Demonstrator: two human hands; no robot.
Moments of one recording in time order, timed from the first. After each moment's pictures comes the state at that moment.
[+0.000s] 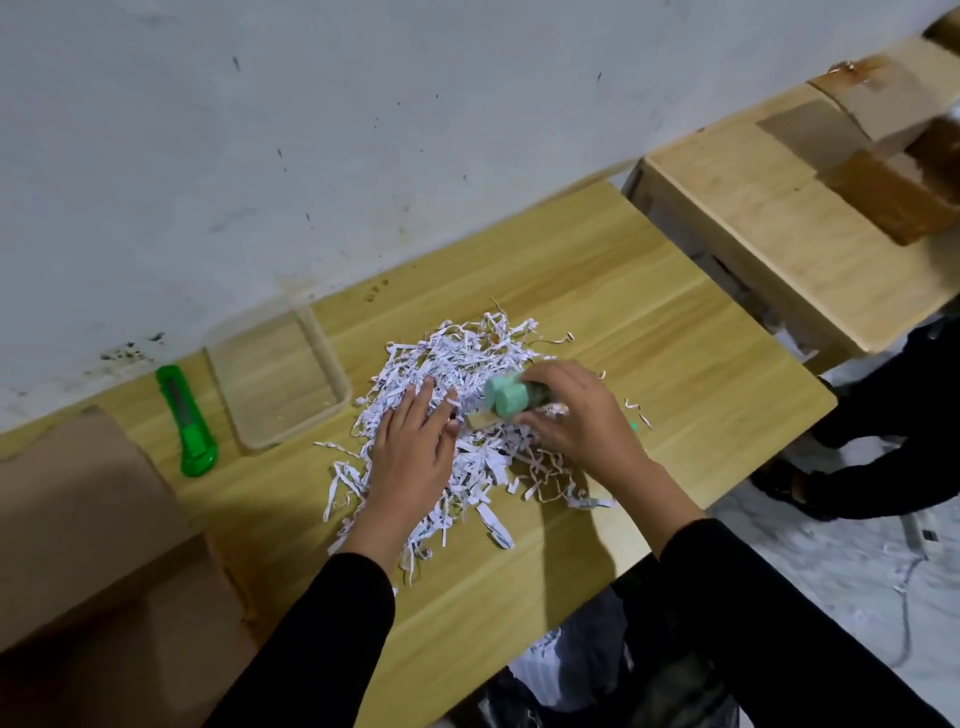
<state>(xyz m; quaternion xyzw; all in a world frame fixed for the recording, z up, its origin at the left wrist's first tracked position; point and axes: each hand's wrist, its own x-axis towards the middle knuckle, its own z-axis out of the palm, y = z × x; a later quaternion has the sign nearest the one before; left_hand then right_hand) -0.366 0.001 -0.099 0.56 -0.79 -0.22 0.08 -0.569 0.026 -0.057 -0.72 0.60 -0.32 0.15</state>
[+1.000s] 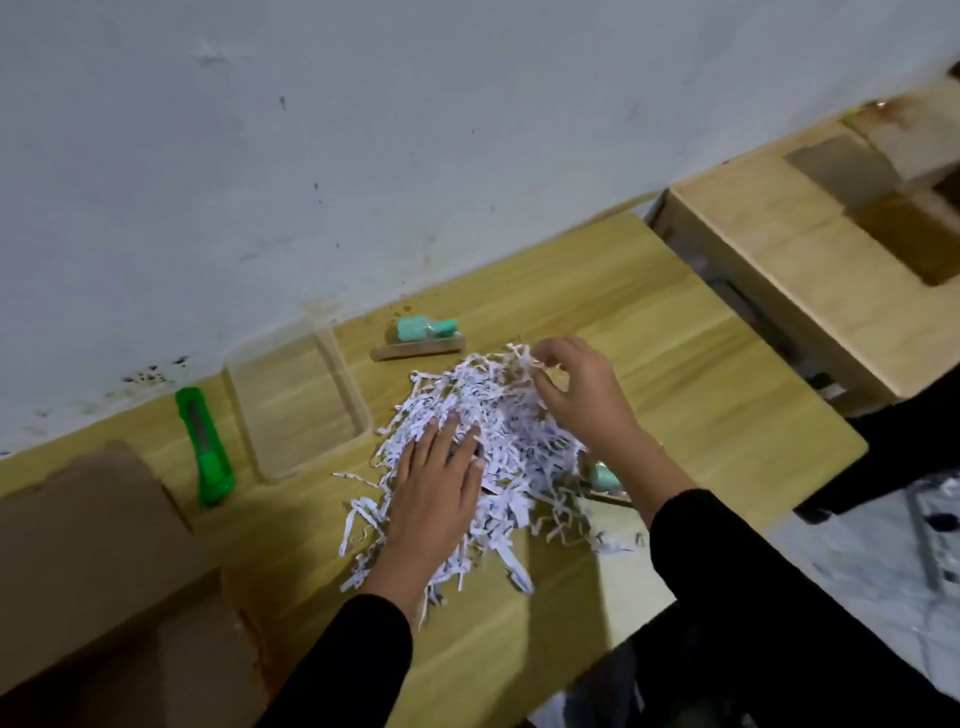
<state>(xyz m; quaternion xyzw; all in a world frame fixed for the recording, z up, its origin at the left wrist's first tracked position) -0.367 0.001 -0.101 0.55 -0.81 -0.20 0.05 -0.564 -0.042 -0.045 -0.65 0.67 -0.31 0.17</state>
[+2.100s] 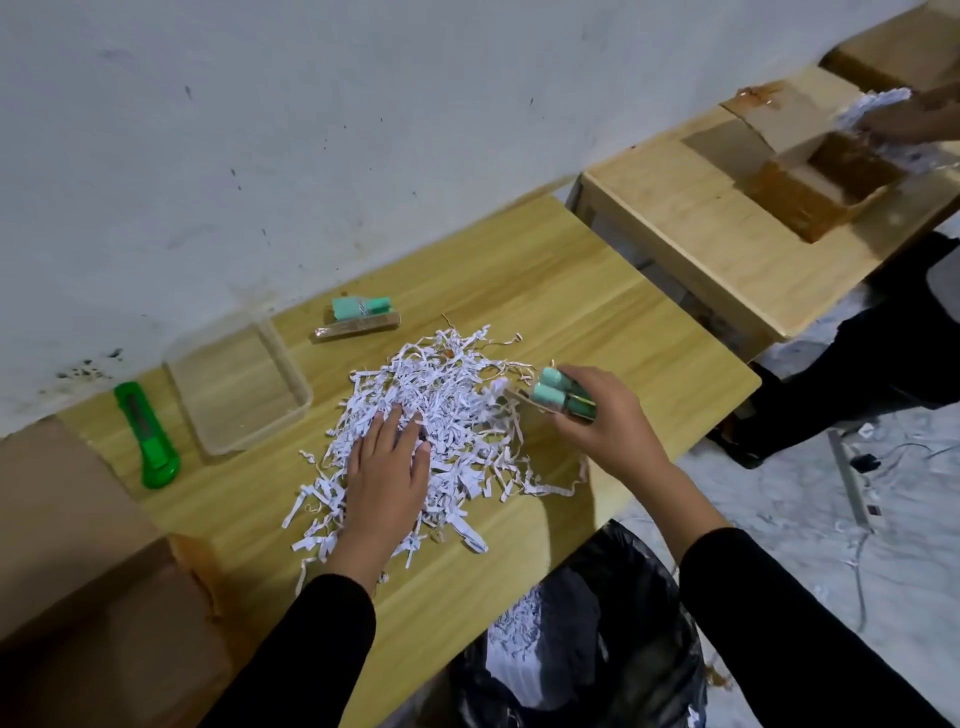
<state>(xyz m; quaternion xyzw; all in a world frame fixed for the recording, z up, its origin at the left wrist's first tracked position) -0.371 0.033 -0.096 0.58 -0.77 -0.24 0.09 -0.616 0.075 -0.038 -0.59 0.73 -0.29 0.20</state>
